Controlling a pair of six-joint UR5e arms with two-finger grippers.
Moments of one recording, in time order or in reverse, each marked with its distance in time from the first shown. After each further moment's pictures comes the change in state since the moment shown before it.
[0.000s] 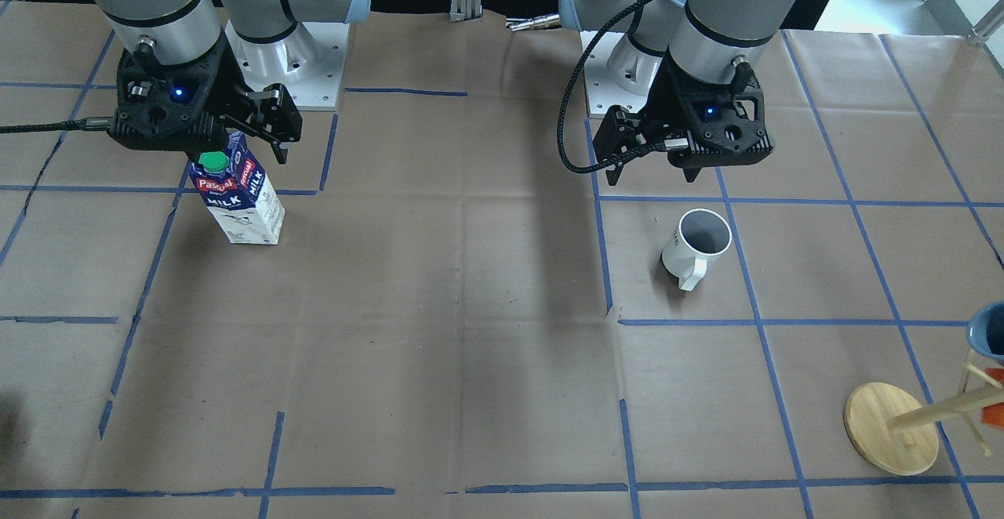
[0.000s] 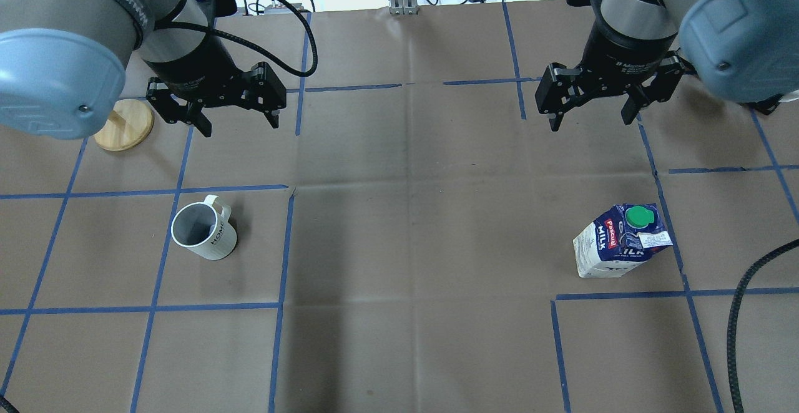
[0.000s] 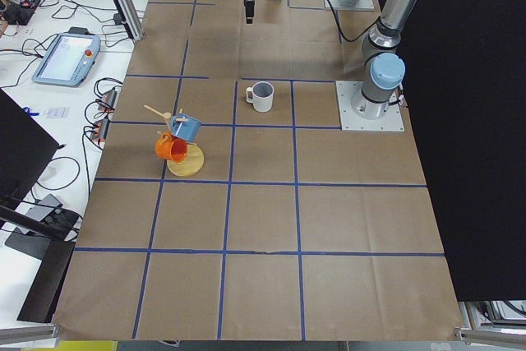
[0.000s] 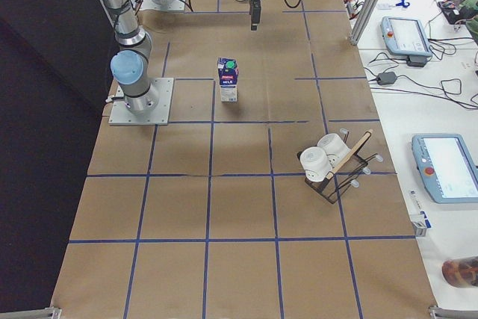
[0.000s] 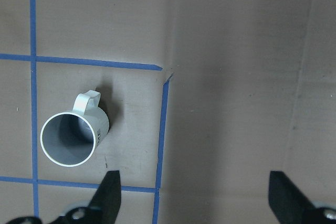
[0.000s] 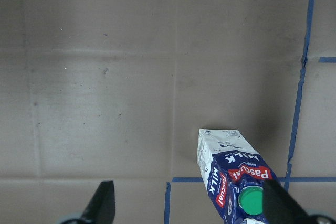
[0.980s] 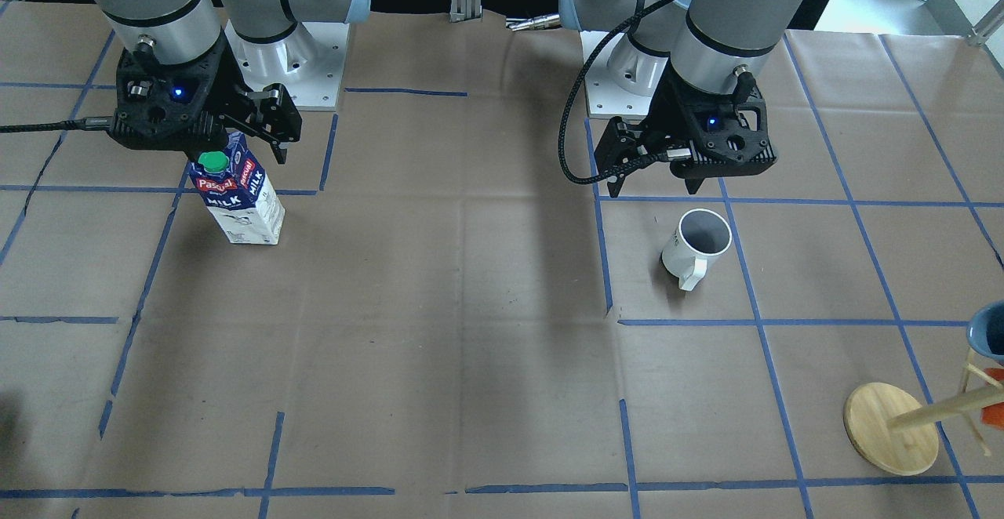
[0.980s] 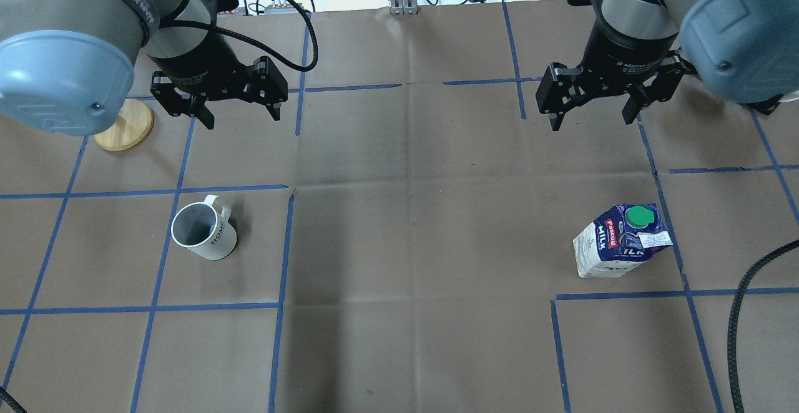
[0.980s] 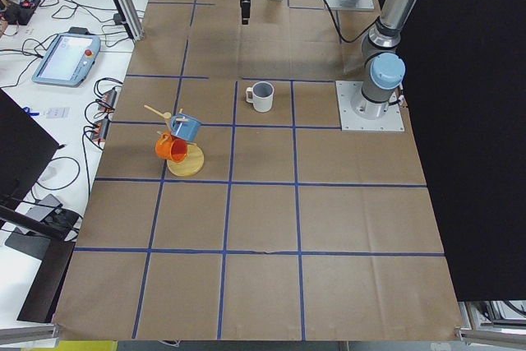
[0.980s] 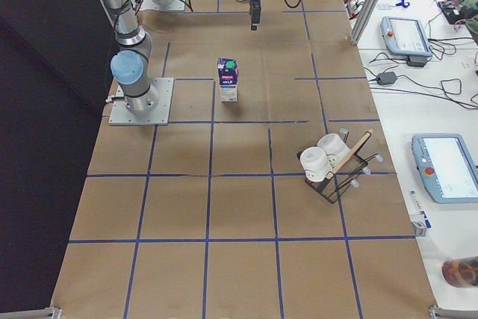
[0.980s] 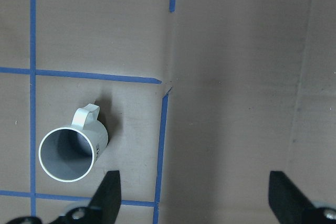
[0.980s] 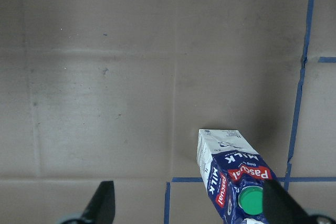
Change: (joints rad) left arm 0.001 -0.009 0.000 0.044 0.002 0.001; right arm 0.000 0.001 0.000 0.000 0.001 0.000
